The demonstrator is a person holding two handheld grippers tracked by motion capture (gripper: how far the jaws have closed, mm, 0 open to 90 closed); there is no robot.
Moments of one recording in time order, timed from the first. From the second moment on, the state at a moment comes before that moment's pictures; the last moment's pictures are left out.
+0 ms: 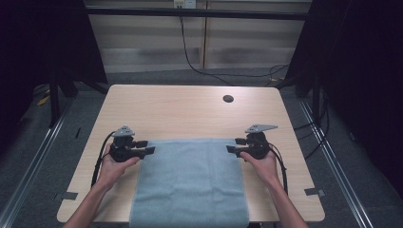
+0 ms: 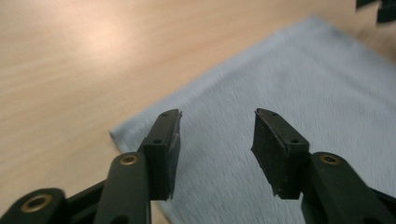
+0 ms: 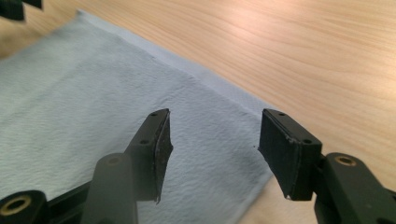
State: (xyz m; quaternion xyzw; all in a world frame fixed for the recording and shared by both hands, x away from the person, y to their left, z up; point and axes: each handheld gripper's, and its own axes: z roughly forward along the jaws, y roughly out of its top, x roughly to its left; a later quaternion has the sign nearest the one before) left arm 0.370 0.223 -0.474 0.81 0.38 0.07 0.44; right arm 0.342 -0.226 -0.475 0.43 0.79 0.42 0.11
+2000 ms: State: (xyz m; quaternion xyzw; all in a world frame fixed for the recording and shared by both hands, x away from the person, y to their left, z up) left arm 0.379 0.216 -0.509 0.85 0.32 0.10 0.41; right arm 0.367 -0.214 -0.512 0.44 0.79 0.40 0.14
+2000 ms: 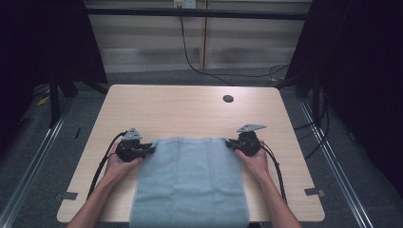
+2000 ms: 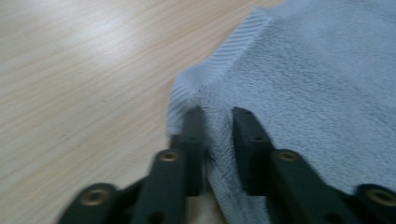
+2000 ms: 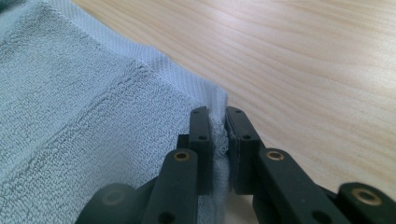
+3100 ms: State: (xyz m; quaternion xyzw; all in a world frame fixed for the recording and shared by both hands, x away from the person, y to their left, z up) left arm 0.396 0.238 -0.390 0.75 0.34 0.10 0.57; right arm 0.376 -0.234 -0.390 0.42 0.73 0.52 0.16
